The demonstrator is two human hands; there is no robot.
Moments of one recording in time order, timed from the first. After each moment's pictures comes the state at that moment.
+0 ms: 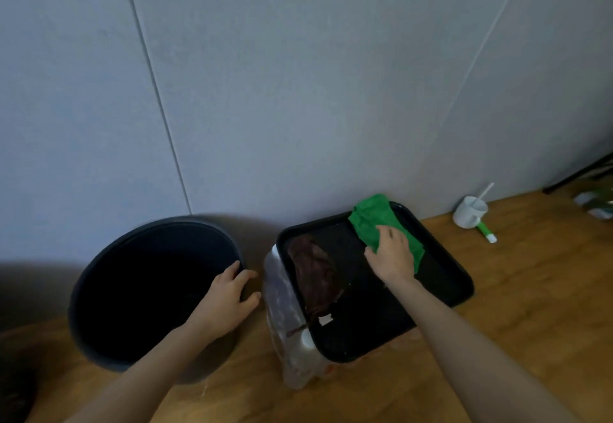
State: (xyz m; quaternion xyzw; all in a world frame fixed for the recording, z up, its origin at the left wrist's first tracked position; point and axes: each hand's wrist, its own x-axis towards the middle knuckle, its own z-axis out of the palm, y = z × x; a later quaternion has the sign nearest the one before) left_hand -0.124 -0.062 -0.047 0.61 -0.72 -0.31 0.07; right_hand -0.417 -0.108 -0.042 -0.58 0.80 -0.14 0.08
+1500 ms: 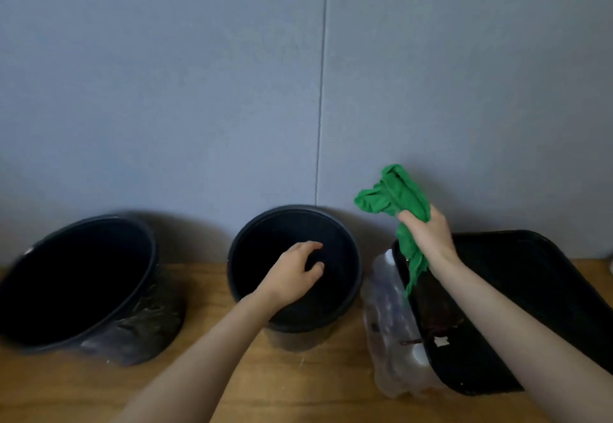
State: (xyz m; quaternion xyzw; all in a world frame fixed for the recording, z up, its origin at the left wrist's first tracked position) left_hand -0.043 -0.049 -0.003 0.66 -0.66 -0.31 0.21; right_hand -0.254 -0.126 0.029 -0.52 0.60 -0.45 0.41
